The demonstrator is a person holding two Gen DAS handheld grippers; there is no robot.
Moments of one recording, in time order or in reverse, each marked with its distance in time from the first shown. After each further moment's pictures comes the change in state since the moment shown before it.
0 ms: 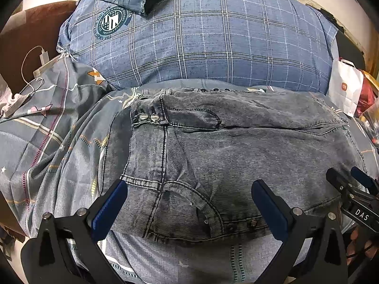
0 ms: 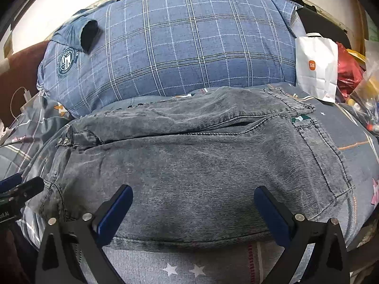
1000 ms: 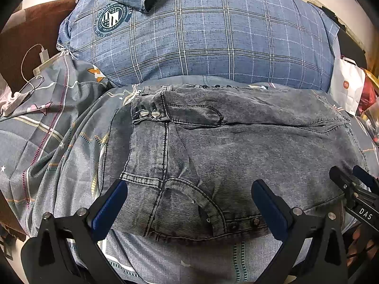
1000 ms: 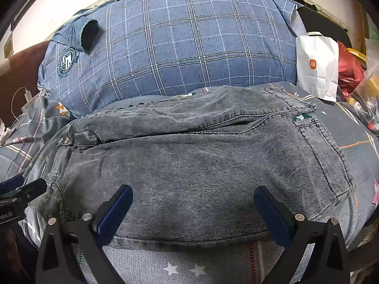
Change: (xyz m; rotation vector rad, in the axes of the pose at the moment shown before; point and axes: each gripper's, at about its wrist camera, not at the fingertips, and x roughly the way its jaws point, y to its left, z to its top) left arm 0.005 0.002 -0.003 0.004 0.017 0.003; right arm 0.001 -0.001 -0.002 0.005 0.000 0.009
